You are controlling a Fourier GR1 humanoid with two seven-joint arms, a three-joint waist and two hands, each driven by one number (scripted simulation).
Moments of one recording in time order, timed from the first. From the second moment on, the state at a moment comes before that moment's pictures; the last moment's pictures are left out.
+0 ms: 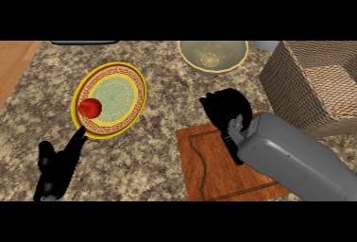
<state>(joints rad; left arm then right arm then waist) 0.08 0.37 -0.18 -1.43 0.25 0.17 0.19 -0.86 -0.40 0.76 -1.44 0.27 0.76 0.91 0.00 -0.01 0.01</state>
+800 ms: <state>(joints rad) 0.09 0.34 -0.16 -1.45 0.21 0.15 0.21 -0.70 -0.36 0.74 -1.42 0.52 0.70 0.79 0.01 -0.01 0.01</state>
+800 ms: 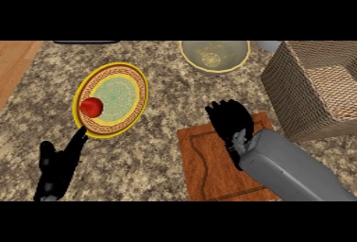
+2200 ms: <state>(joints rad) 0.10 0.31 -0.10 -1.45 0.17 0.09 0.22 -0.58 -0.32 0.71 -1.24 0.80 0.65 0.60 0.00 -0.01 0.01</state>
